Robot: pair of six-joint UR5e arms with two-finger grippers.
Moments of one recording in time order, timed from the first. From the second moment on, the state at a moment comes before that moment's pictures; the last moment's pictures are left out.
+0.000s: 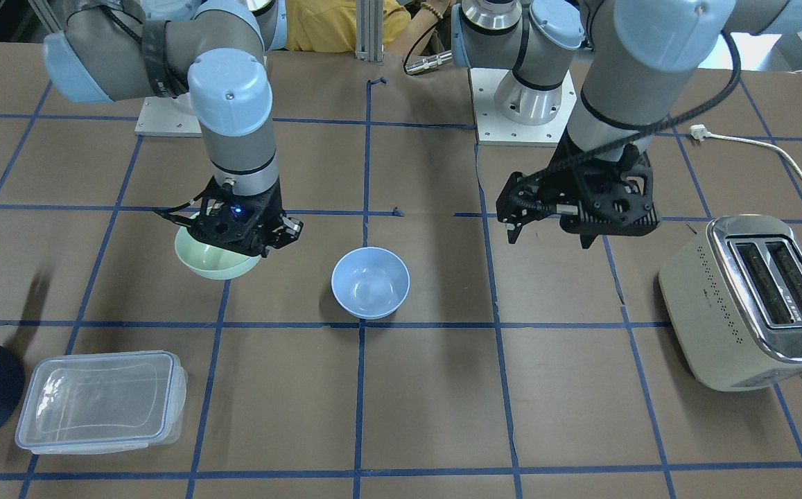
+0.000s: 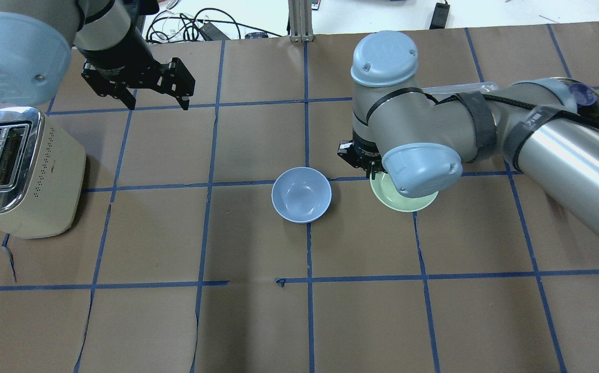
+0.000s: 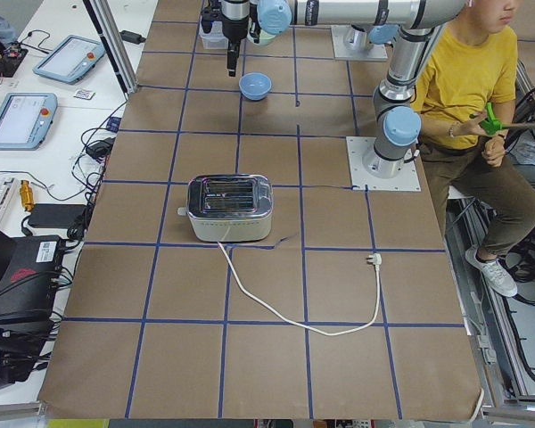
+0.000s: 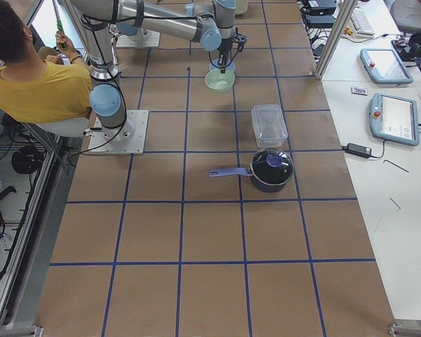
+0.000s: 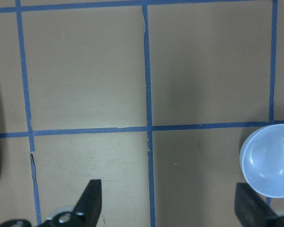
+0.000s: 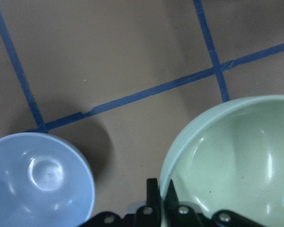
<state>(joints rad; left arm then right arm) -1.59 -1.65 -1.53 -1.47 1.62 0.02 1.86 -1.35 1.76 -1.96 -1.66 0.62</state>
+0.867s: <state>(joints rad) -1.58 -1.62 -1.54 -1.50 1.61 0.02 2.01 -1.07 1.39 -1.78 -1.52 1.04</state>
